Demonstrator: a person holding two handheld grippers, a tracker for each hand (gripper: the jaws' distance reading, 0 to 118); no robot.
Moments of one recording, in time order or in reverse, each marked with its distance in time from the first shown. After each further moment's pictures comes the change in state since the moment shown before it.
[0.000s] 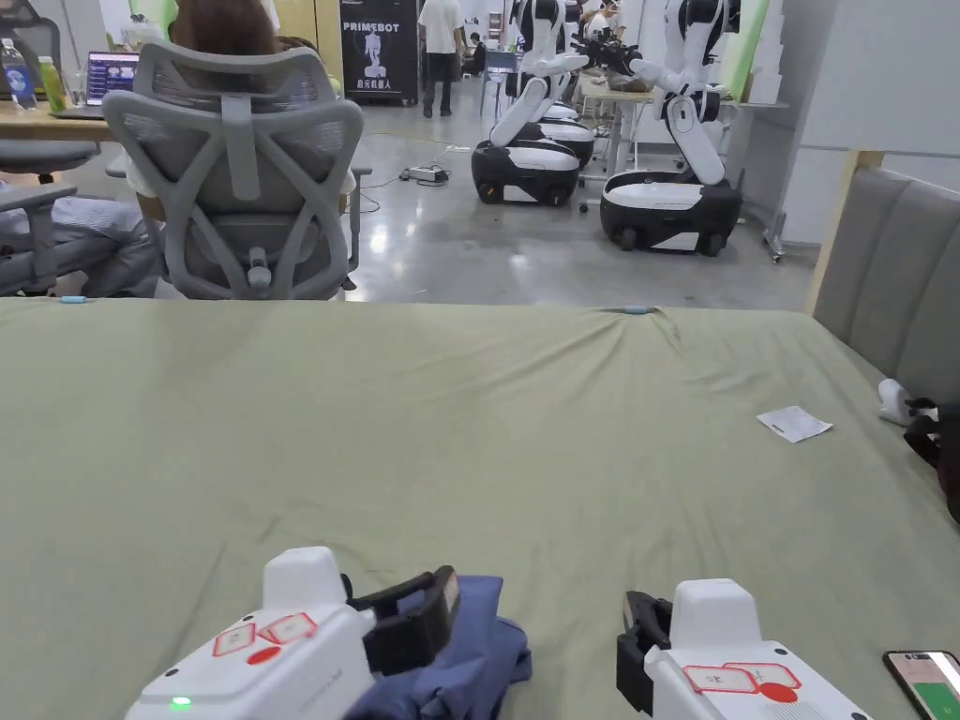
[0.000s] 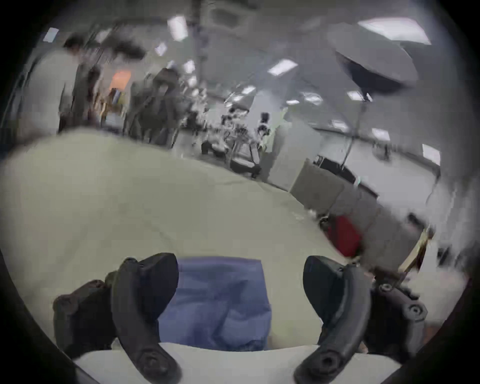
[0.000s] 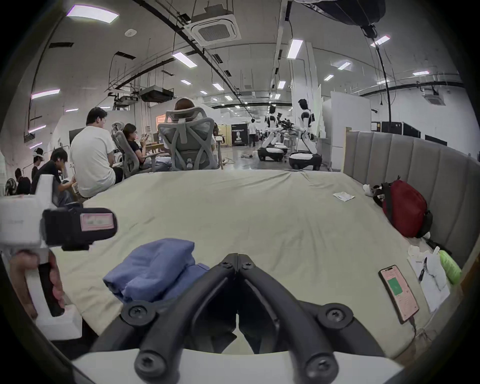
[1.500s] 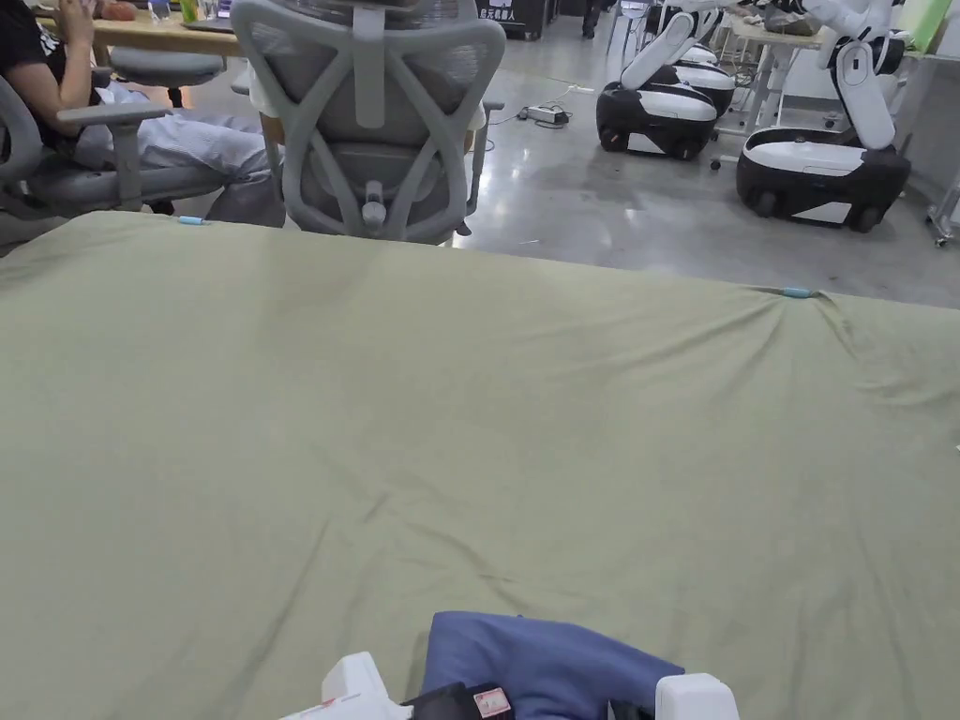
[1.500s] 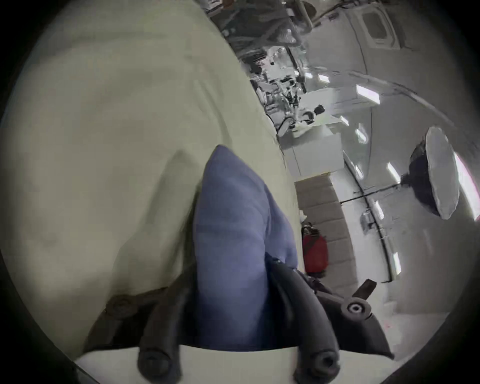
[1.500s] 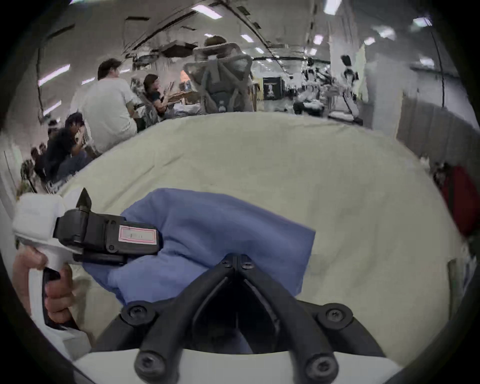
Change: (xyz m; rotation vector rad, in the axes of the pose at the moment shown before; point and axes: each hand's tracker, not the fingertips) left arm -0.130 -0.042 -0.059 -0.279 -0.081 0.581; right arm -0.078 -0.035 -0.134 -0.296 0.168 0.102
